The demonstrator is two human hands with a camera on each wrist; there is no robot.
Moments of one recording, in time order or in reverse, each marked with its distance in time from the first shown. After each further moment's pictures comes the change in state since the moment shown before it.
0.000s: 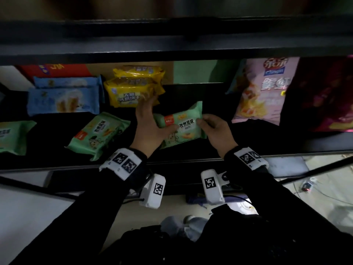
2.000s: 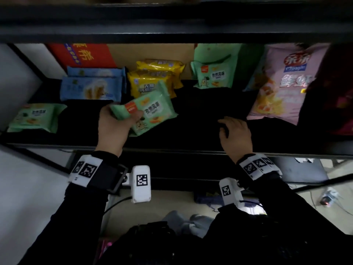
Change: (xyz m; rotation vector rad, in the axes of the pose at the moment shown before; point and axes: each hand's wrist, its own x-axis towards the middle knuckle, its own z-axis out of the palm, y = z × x) left_hand -0.047 -0.024 -0.085 -0.381 0.418 -0.351; right_hand -0.027 0.020 -0.018 -0.907 0.084 -0.275
